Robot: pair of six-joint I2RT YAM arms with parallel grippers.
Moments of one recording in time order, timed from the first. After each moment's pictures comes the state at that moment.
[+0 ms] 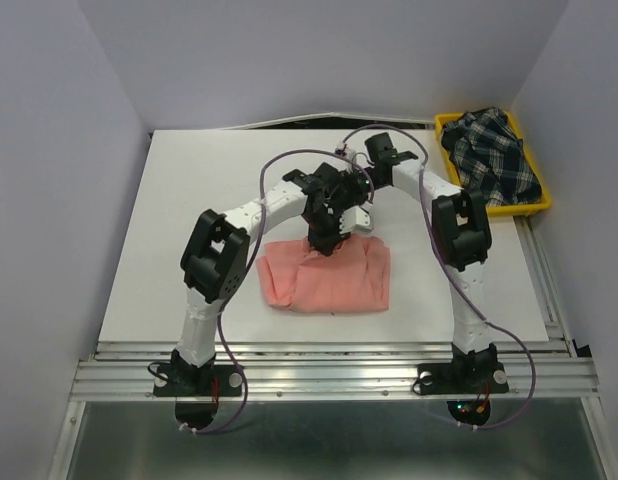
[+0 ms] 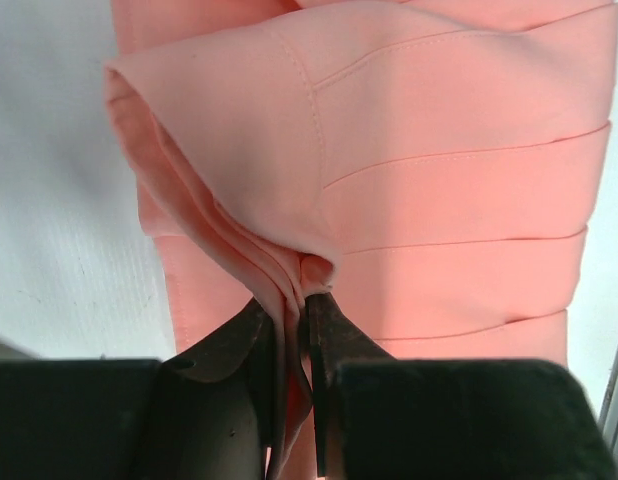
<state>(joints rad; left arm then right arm) -0.68 2.05 1.71 -0.97 0.50 0.87 0.36 2.29 1.85 -0.65 -0.86 -0.16</state>
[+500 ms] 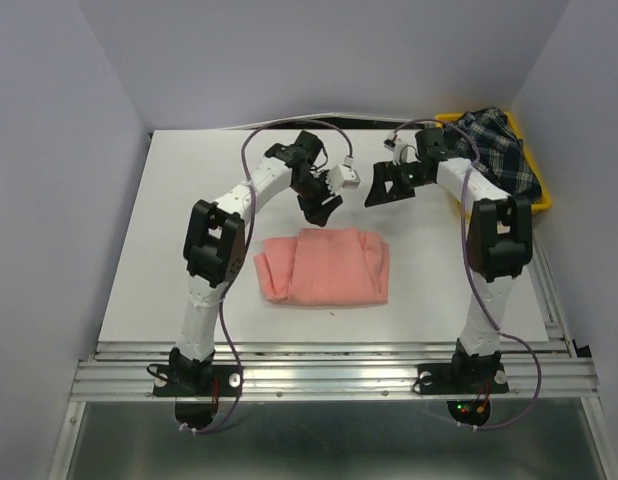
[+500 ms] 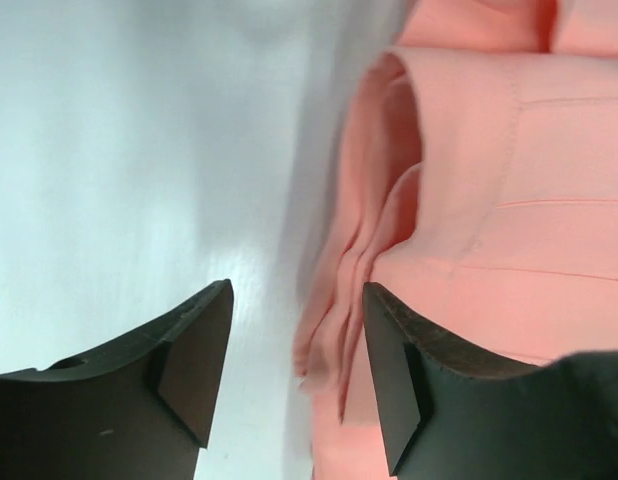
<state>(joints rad) -0.55 2.21 1.96 -0.97 0.49 0.75 0.14 2.16 1.73 -0.63 -0.74 -0.10</state>
